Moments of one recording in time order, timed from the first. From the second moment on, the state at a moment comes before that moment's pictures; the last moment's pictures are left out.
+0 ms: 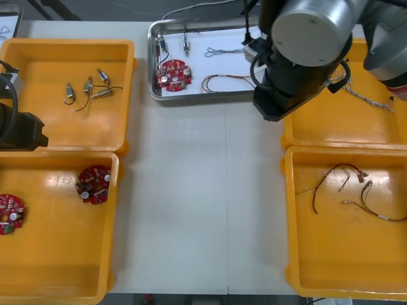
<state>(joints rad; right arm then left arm) -1.14 -0.69 0.65 -1.79 -0.90 1.91 1.11 -0.36 0.65 0.25 -2.03 0.62 1.91 -1.35</state>
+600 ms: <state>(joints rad) -0.79 -0.93 0.30 -2.01 -0.98 1.91 0.90 -0.36 0.65 0.25 -2.03 0.62 1.91 -1.35</state>
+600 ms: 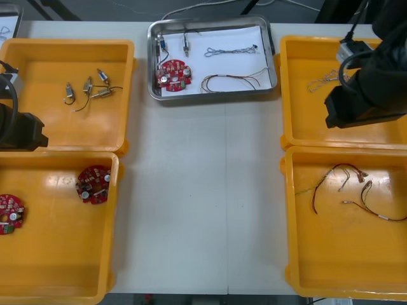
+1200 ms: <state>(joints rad) -0.40 -0.97 -0.10 -2.13 -1.06 1.91 0.90 -0.36 0.65 0.25 -2.03 0.62 1.91 -1.35</state>
